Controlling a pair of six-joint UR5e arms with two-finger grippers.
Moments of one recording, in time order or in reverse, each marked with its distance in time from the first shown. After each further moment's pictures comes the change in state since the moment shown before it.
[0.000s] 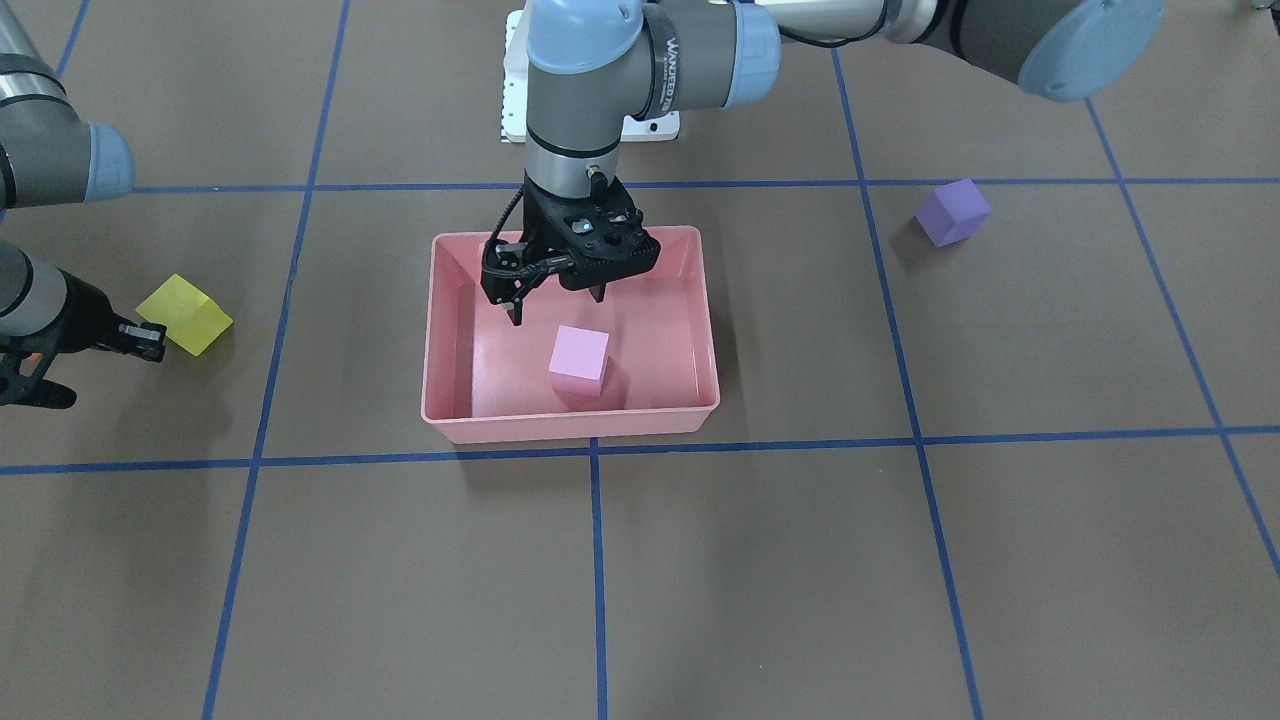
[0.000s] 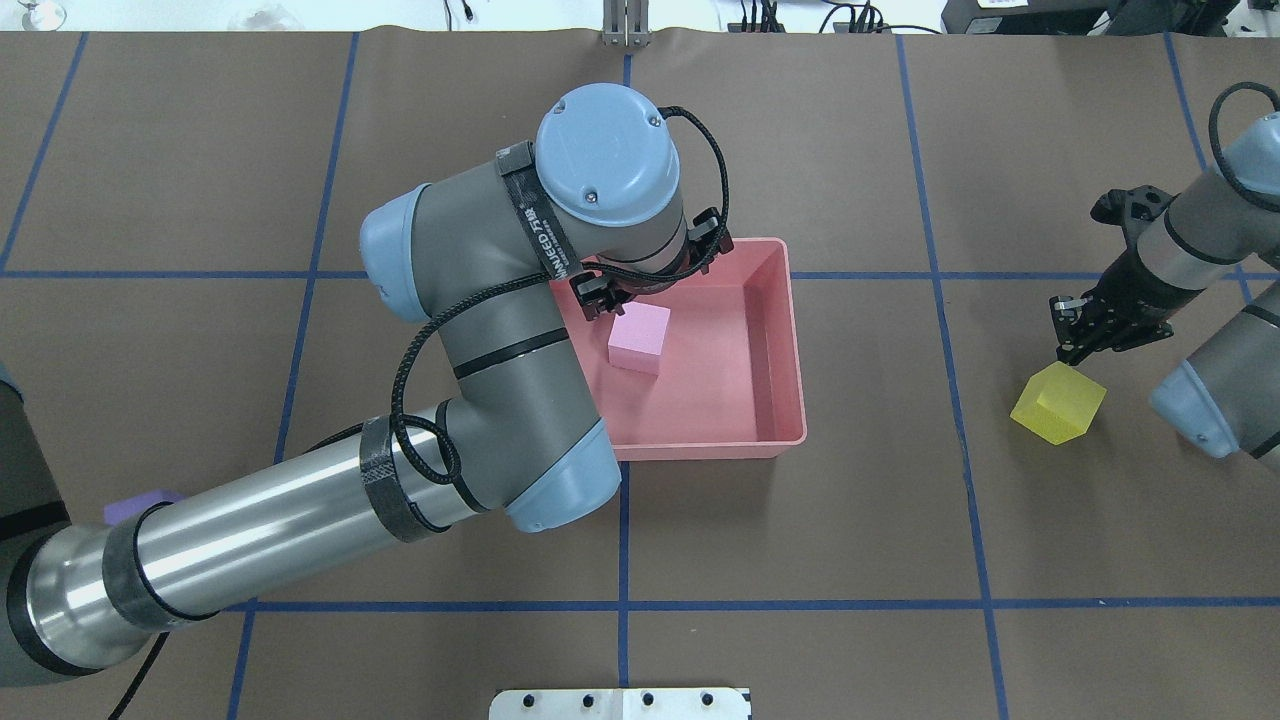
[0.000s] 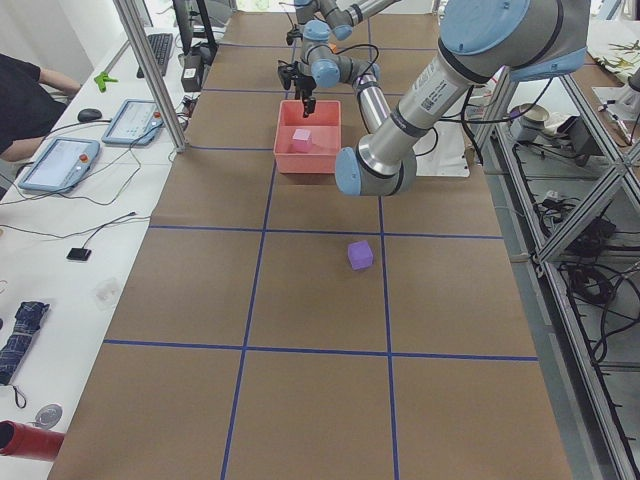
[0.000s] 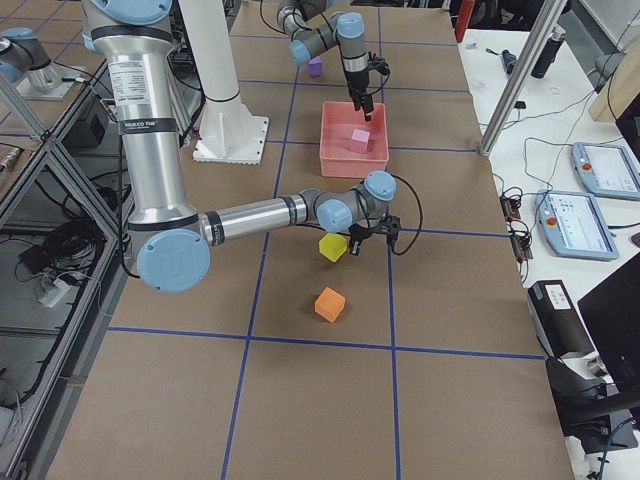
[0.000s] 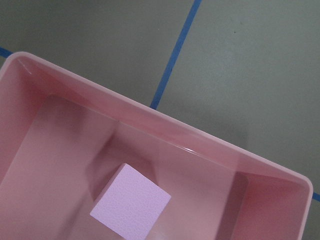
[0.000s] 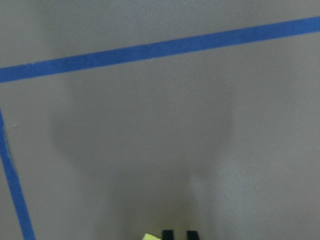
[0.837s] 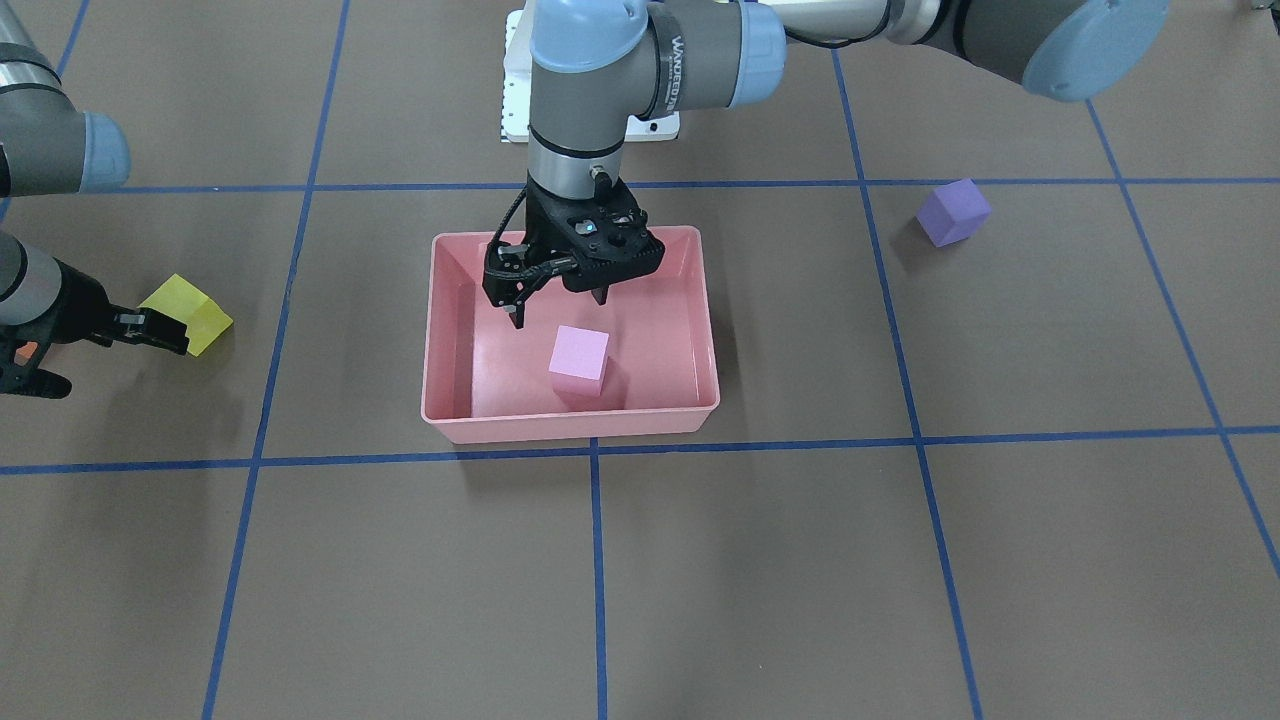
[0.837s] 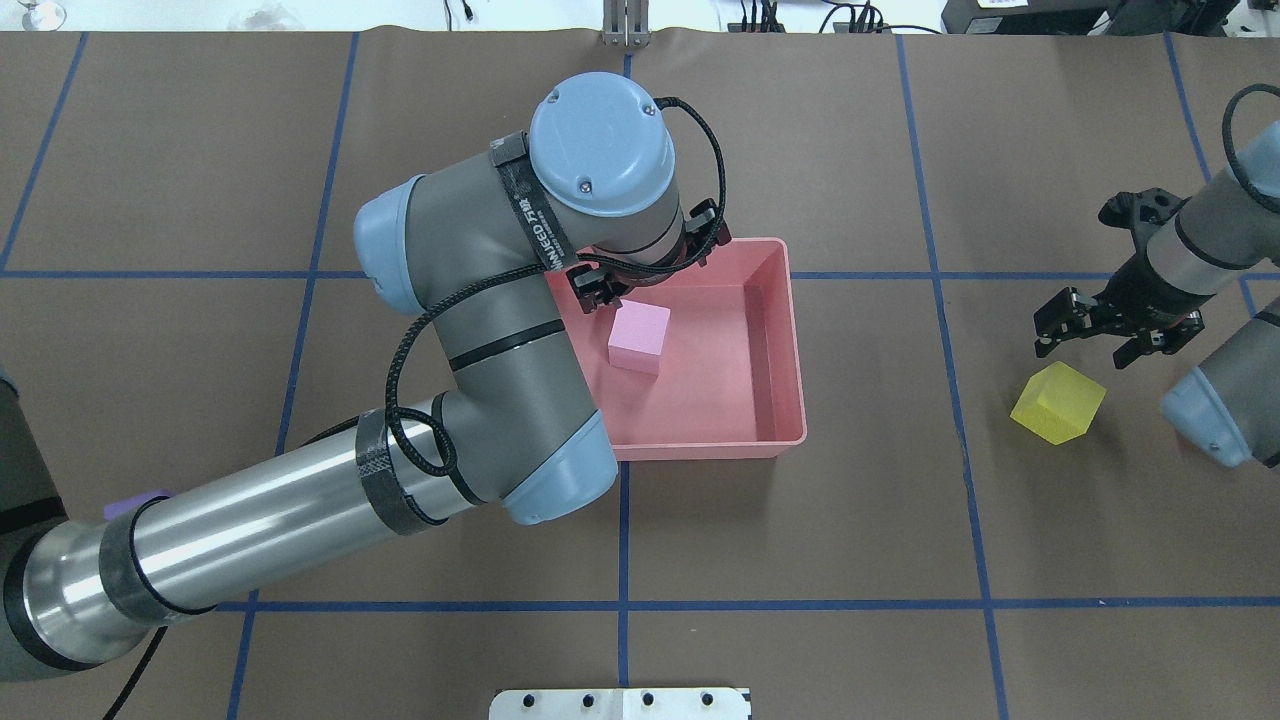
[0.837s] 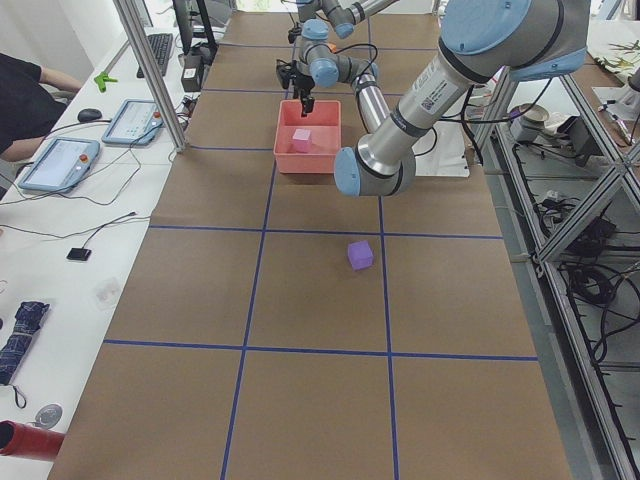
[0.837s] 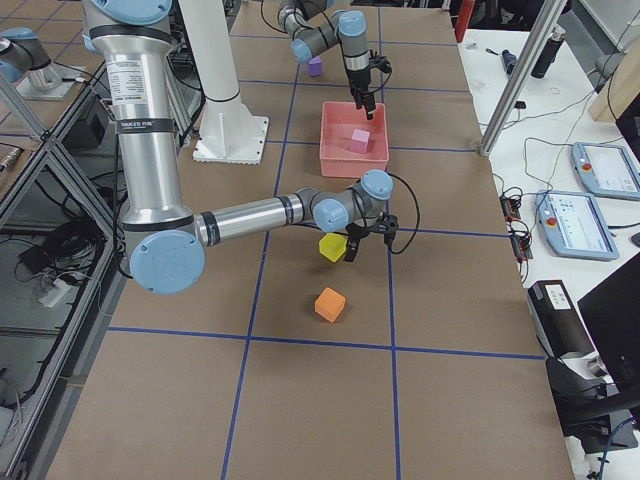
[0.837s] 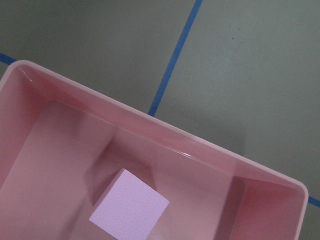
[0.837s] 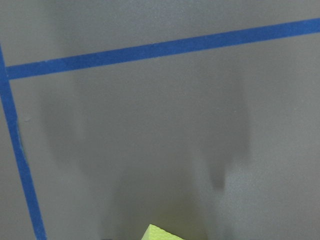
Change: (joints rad) left arm -0.009 0.000 -0.002 0.000 -0.001 0.001; right arm 0.000 -0.029 0.031 -0.001 0.002 0.001
